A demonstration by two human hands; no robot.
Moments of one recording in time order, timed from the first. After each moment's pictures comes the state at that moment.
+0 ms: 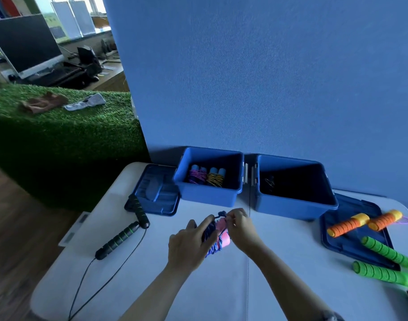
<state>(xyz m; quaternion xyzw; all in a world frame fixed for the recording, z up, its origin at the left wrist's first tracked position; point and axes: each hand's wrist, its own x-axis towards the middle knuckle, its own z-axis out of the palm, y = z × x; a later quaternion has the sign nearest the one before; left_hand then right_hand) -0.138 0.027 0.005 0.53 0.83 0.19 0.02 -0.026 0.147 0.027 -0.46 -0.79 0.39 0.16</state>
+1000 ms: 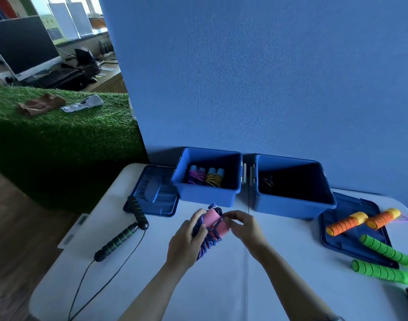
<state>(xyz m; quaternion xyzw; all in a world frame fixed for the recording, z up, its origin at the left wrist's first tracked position) -0.140 0.025 0.016 0.45 0.79 0.37 0.21 -0.010 0.150 0.022 -0.43 -0.65 0.58 0.23</state>
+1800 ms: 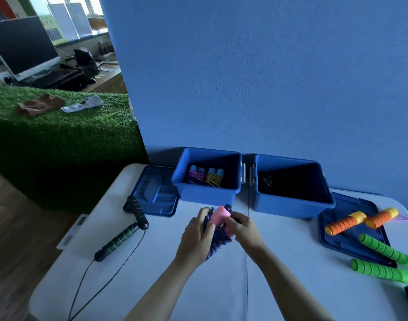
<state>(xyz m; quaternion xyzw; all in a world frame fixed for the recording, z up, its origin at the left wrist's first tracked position) -0.121 0.038 0.040 0.43 0.73 0.44 0.28 -0.009 0.130 0.049 -0.45 -0.62 0.61 0.22</state>
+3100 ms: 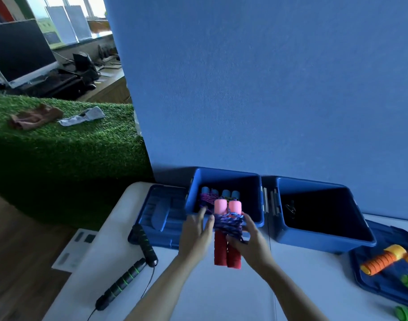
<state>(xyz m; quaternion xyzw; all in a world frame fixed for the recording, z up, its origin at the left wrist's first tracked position) -0.238 0.121 0.016 0.41 0.81 0.35 0.23 -0.087 0.186 0.021 -0.48 -0.69 0.50 0.20</state>
